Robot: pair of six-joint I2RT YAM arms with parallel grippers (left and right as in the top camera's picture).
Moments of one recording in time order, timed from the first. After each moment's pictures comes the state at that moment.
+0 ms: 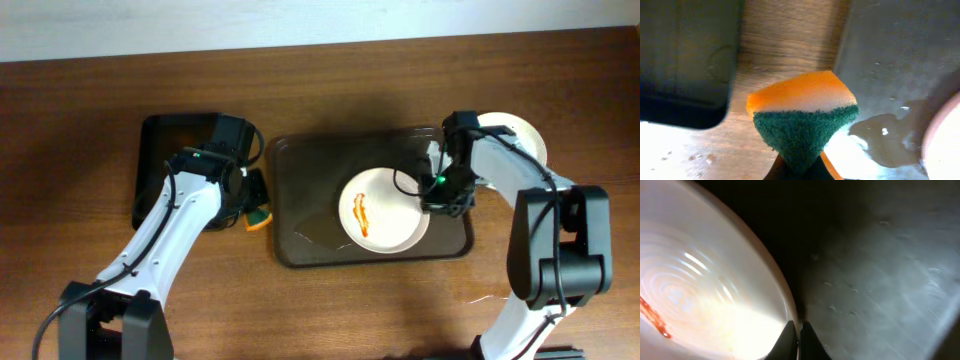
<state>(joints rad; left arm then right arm) -0.30 1.67 1.24 -0.92 0.04 -0.53 0.01 1.93 1.22 -0.91 -0.24 0.05</state>
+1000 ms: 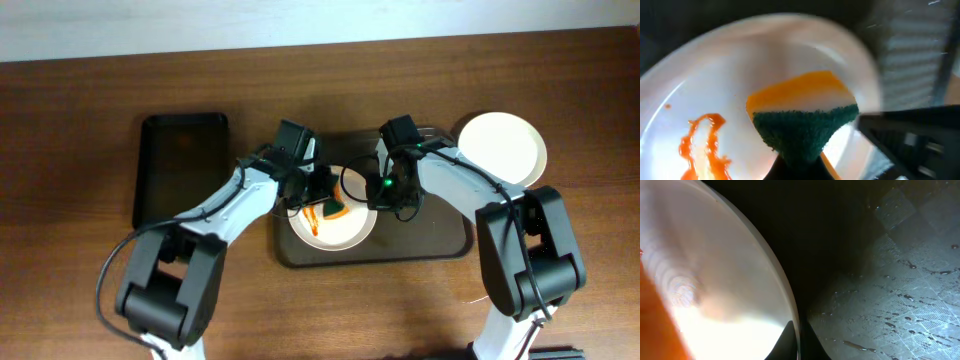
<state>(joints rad) -0.48 1.94 1.24 -0.43 0.41 -0.60 0.28 1.93 1.19 -0.68 -0.29 0.29</state>
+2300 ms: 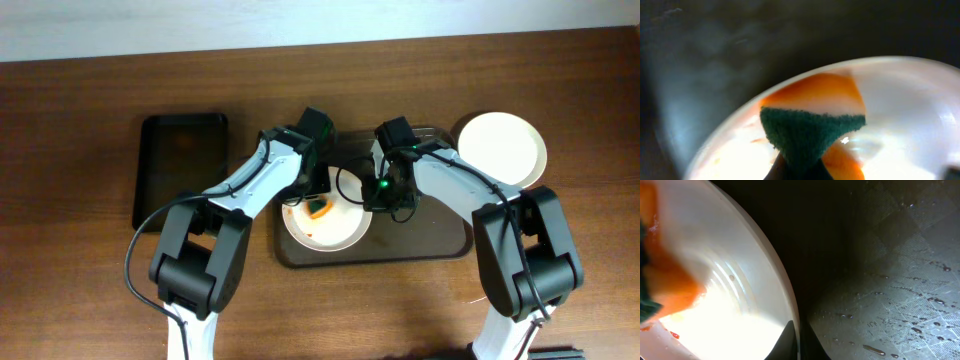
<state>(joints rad) -0.51 2.14 1.55 -0.88 0.04 -0.56 0.29 1.93 1.19 -0.67 -0.31 0.29</state>
